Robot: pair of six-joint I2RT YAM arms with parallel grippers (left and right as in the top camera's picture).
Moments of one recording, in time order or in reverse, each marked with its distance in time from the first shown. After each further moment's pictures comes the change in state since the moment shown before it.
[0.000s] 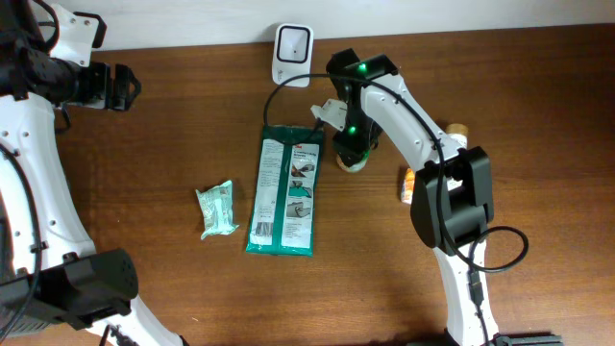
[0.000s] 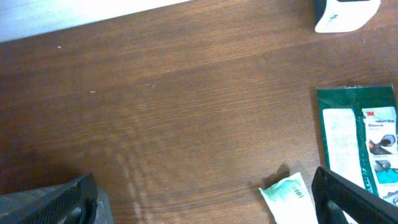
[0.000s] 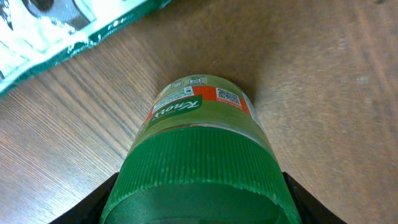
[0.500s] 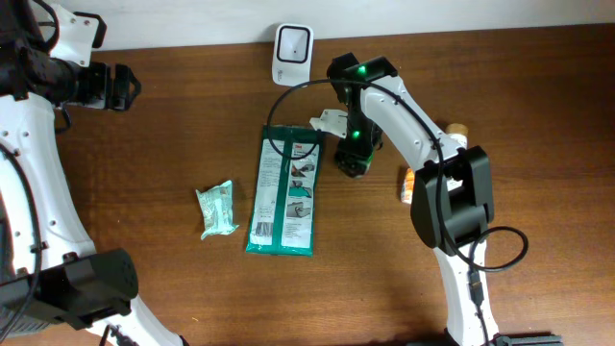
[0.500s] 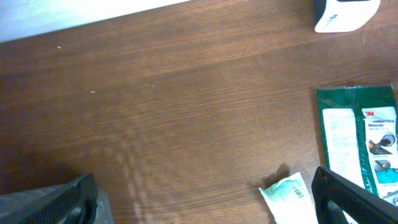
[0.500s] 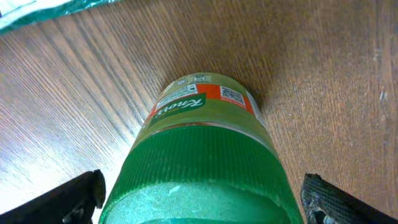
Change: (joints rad) left arm 0.000 0.000 0.000 0.000 0.000 0.000; right arm 0.000 -0.005 -0.010 -0.026 0.015 -0.170
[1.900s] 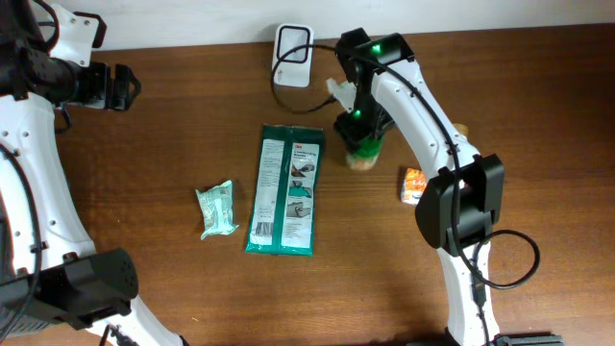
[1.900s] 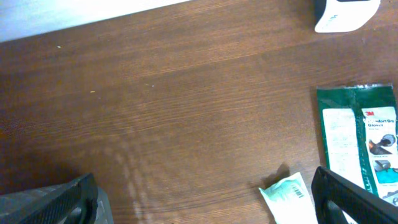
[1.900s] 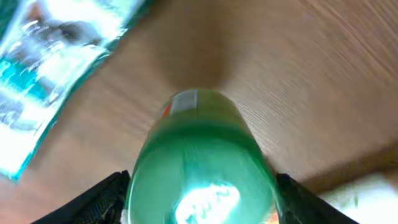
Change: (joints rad) left arm 0.000 0.000 0.000 0.000 0.000 0.000; right arm -0.025 -0.016 0.190 -0.159 -0.052 0.425
